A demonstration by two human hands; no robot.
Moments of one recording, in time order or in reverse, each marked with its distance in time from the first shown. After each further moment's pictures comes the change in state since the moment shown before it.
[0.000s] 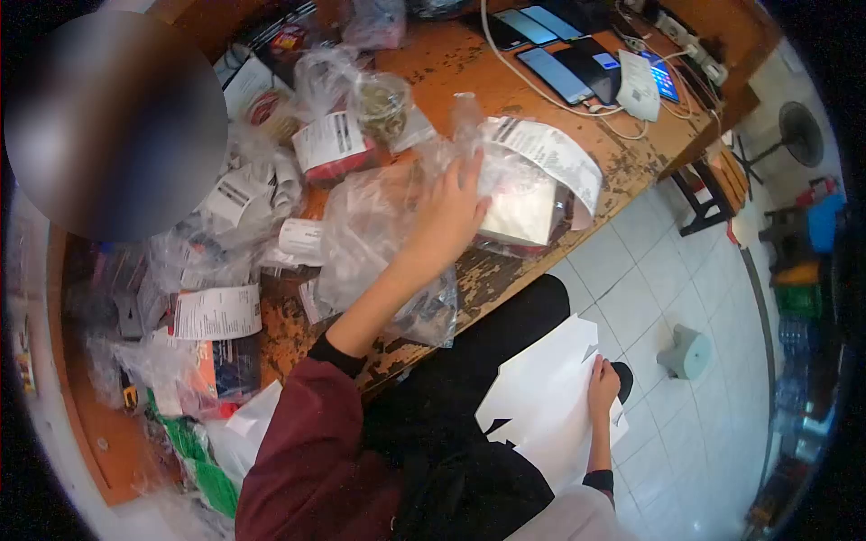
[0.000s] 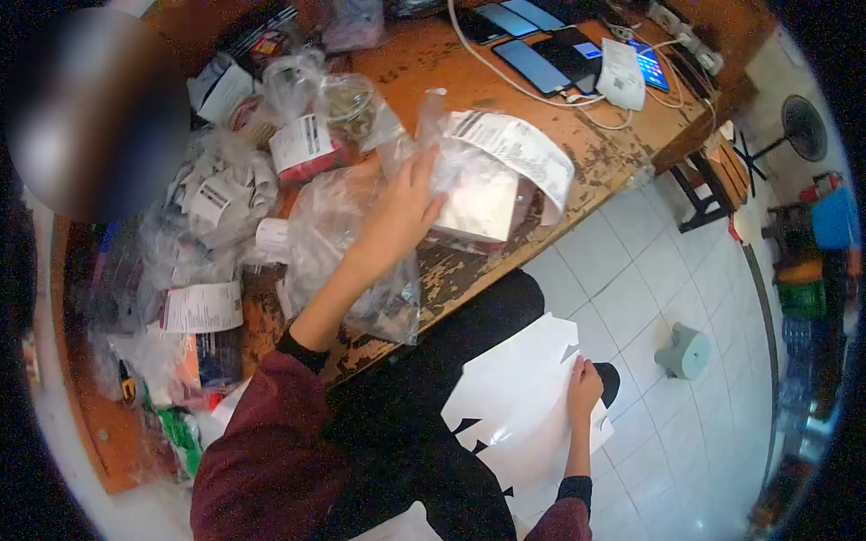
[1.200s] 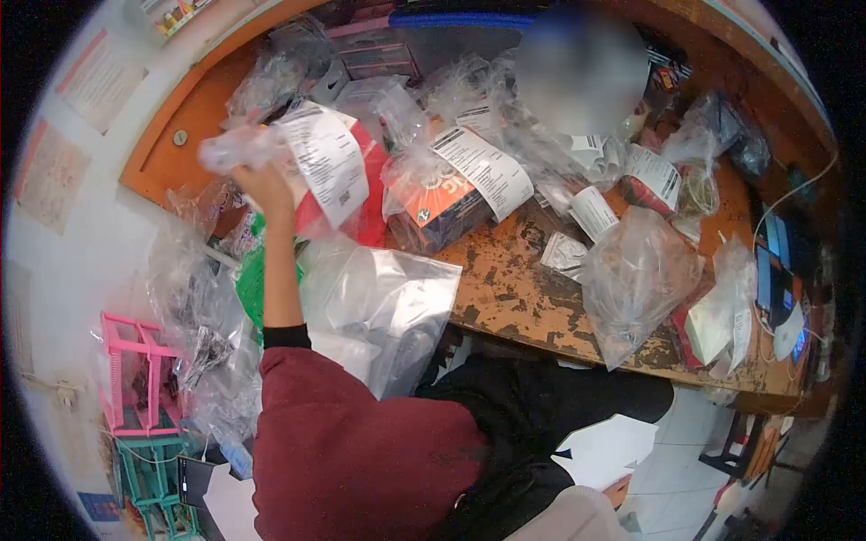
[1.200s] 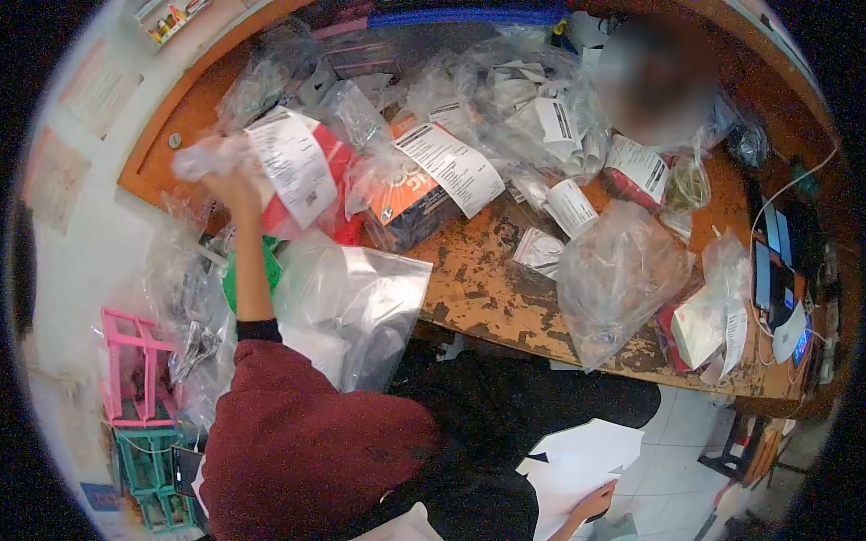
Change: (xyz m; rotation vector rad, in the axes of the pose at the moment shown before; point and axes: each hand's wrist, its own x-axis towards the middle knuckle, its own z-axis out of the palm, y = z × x) left_hand -0.412 -0.141 -0.351 0.250 1.607 -0.496; right_hand 0.013 0.077 0.016 -0.005 -0.066 -0.018
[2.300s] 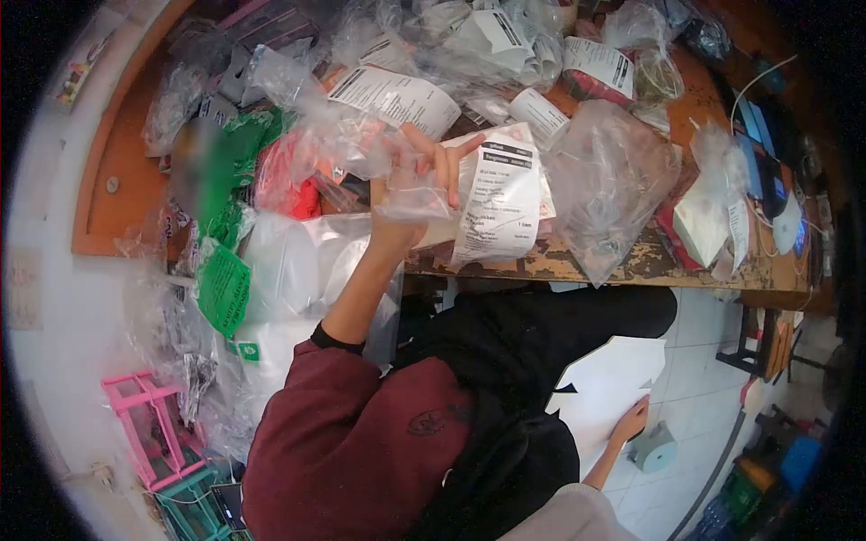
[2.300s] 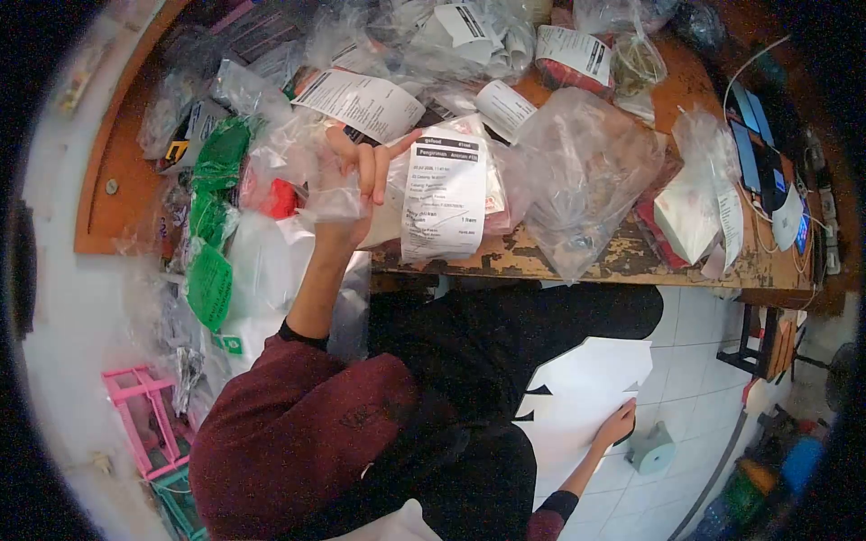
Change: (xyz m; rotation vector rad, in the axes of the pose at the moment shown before) left_hand -0.206 0.116 0.103 -1.237 -0.990 -0.594; right_hand -0.029 -0.048 -0.014 0.038 0.086 -0.133
